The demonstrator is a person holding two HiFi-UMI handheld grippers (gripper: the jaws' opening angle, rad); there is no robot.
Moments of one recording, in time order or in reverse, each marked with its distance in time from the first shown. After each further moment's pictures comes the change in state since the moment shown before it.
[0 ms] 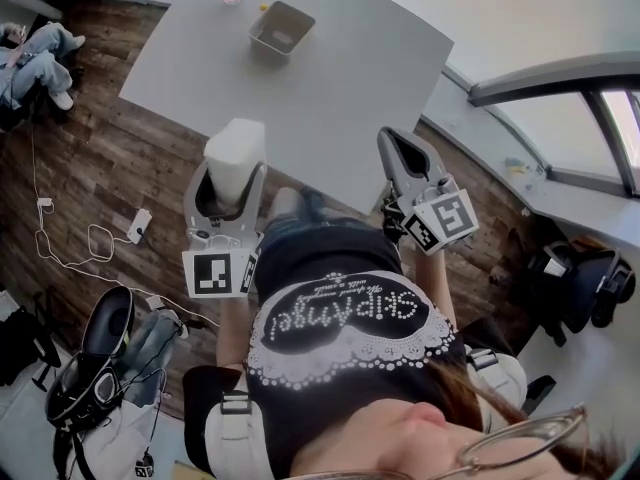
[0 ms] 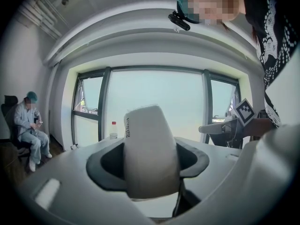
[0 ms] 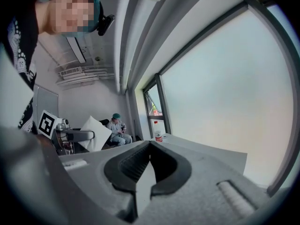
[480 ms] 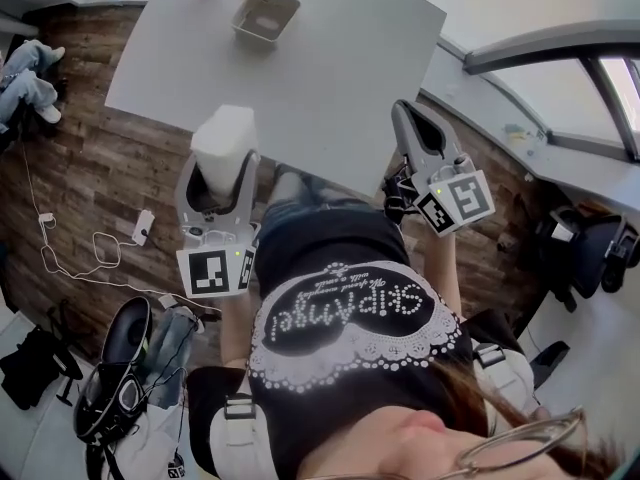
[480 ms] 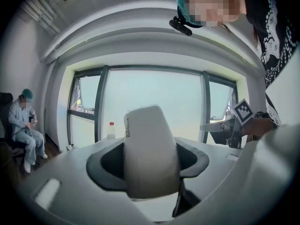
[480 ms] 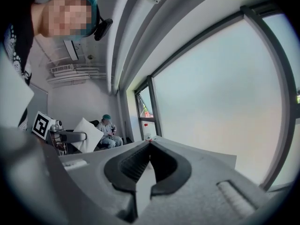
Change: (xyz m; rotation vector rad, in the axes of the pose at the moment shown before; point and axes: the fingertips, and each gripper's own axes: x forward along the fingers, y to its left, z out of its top) left arm 0.013 0.015 0.006 -0.006 -0.004 -0.047; right arm 0.000 -0.022 0.013 0.000 -0.018 -0.124
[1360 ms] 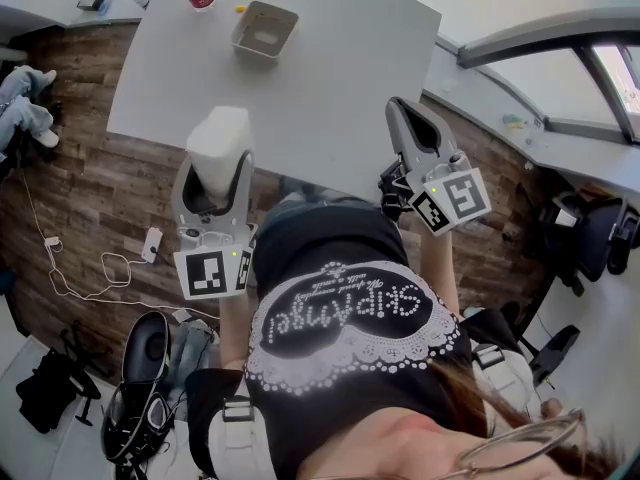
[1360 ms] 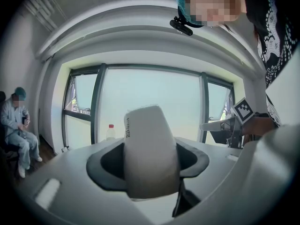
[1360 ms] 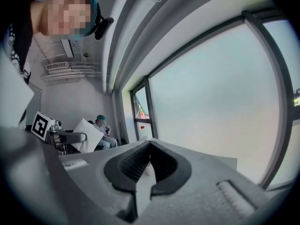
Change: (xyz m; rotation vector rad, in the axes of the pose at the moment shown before) left arm 0.028 0.037 0.010 0.008 0.005 -0.060; right arm 0.034 0.007 0.013 0.002 -0.013 -0.068
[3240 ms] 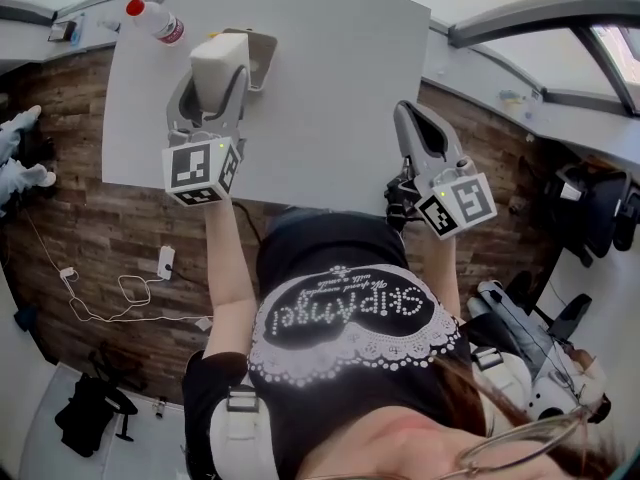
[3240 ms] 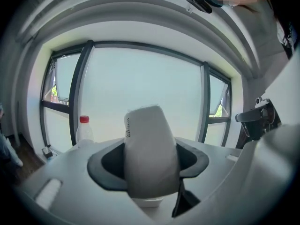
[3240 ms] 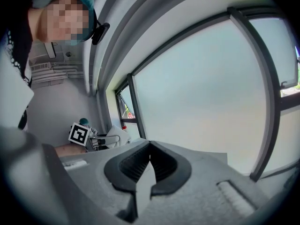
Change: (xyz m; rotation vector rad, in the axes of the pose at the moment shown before) left arm 0.219 0.047 -0.032 0.012 0.092 -0.161; right arm 0.028 -0.063 -0.005 0.097 0.021 -0.152
